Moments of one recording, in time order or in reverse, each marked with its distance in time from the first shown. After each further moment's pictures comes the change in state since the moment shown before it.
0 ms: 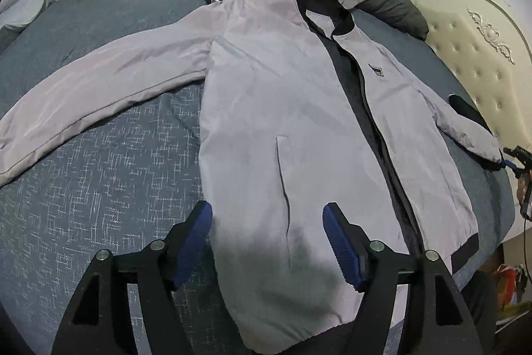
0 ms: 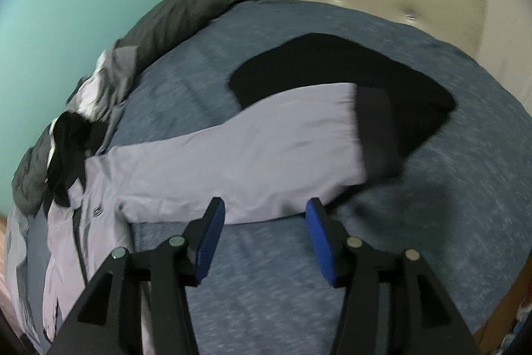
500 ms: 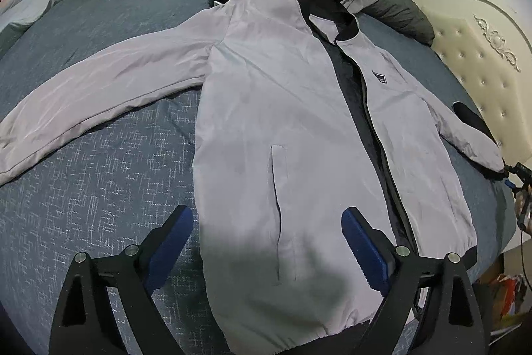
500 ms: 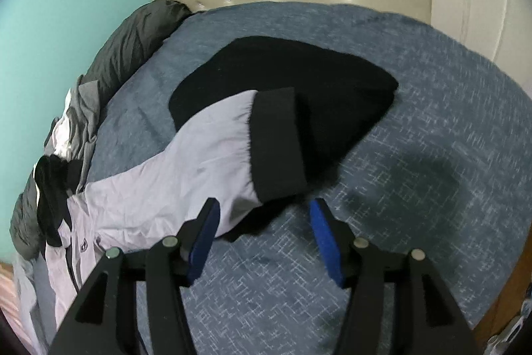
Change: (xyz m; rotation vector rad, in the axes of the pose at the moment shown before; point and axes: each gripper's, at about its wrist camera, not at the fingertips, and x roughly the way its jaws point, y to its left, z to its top) left arm -0.001 -0.010 0.007 -0.020 0.001 0.027; right arm 0.012 -0.072 0.014 0.174 0.001 -0.033
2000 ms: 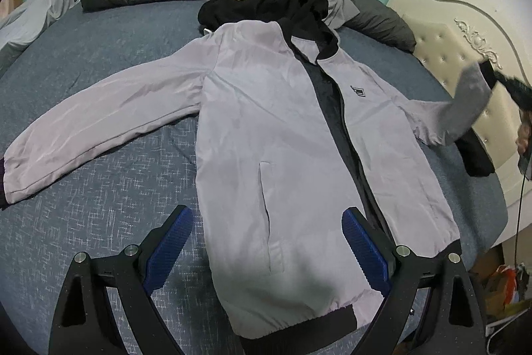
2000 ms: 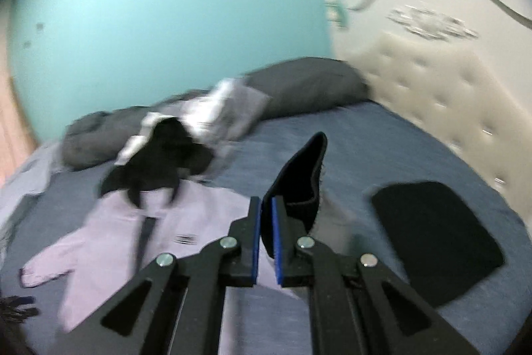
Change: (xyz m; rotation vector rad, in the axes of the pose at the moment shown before) left arm -0.051 -0.004 0.003 0.037 -0.066 -0.045; right arm -0.117 0.300 -0.070 -0.647 -0.271 0.389
